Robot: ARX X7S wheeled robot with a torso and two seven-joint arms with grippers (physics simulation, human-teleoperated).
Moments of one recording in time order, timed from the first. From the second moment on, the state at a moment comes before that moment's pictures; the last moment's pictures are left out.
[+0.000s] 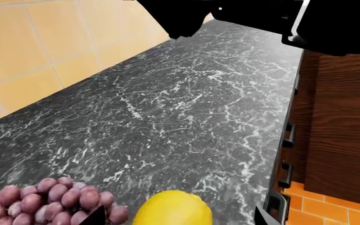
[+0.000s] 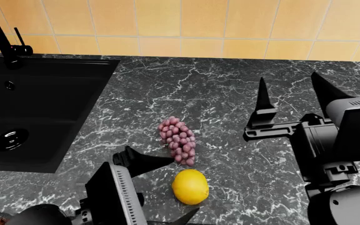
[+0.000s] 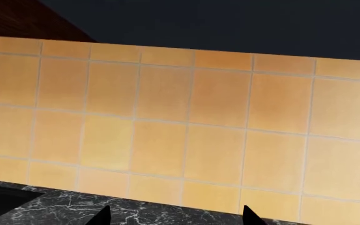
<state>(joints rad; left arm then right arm) -0.32 -0.58 0.28 0.76 -0.59 -0.79 0.50 0.40 0.34 0.04 -0.85 0.42 0.87 0.19</state>
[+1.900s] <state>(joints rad) -0.28 -0.57 0.15 0.75 -0.67 -0.72 0.41 0.42 0.35 -0.01 -0.85 0.45 0.86 0.24</state>
